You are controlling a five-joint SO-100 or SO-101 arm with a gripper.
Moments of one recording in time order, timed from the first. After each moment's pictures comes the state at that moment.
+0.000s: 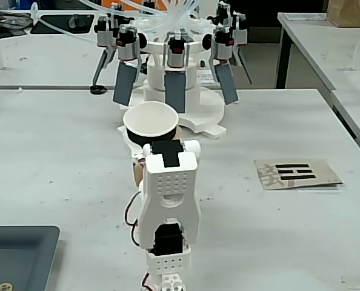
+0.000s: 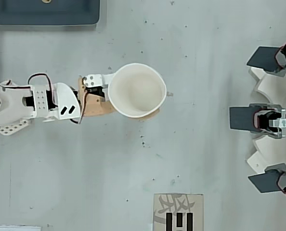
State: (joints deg) arm -10.5 105.2 166.5 -73.8 -88.6
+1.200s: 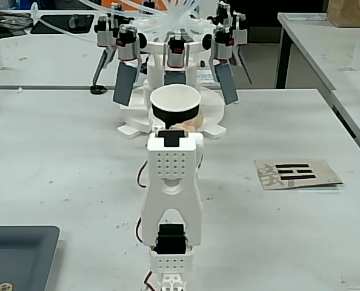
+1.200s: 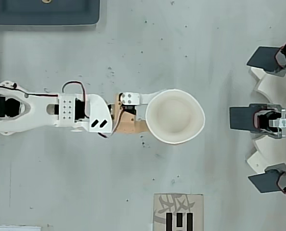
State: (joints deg) arm -2.9 91.6 136.0 -54.0 -87.1
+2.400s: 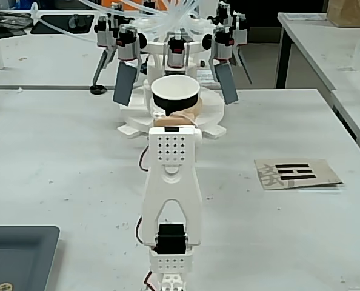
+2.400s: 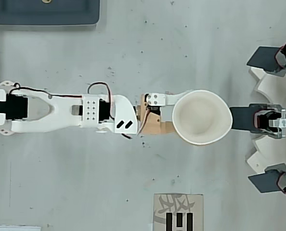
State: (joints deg) arm -2.9 77.7 115.0 -46.8 -87.7
